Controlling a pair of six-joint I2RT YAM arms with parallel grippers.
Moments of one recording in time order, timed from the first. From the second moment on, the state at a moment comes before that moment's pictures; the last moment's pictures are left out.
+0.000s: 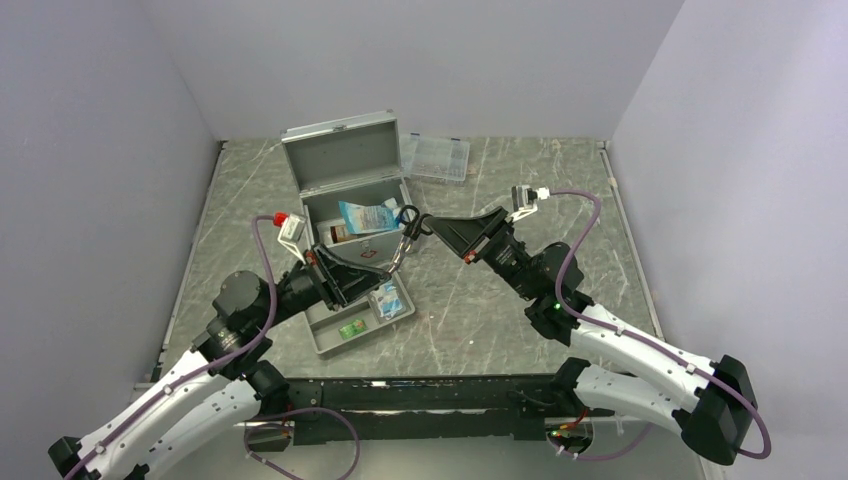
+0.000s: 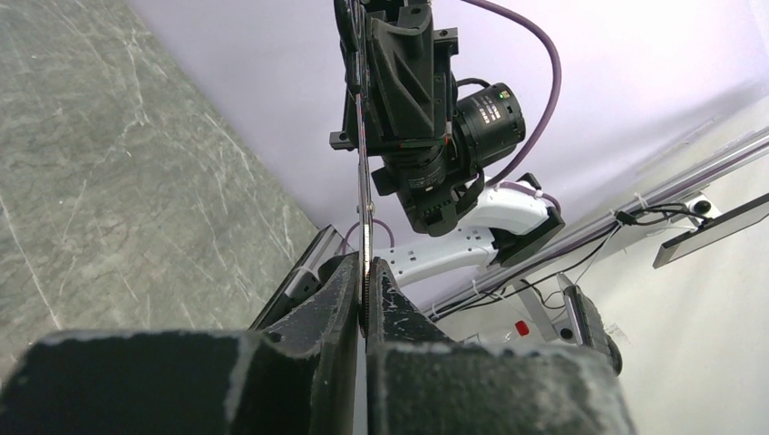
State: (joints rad) left arm -0.75 0.53 0.59 0.17 0.33 -0.98; right arm 0.84 0.92 0.63 0.68 -0.06 1.17
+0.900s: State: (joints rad) left arm -0.72 0.55 0.70 -0.02 0.25 -0.82; right arm 0.84 0.77 0.56 0.49 0.02 1.09
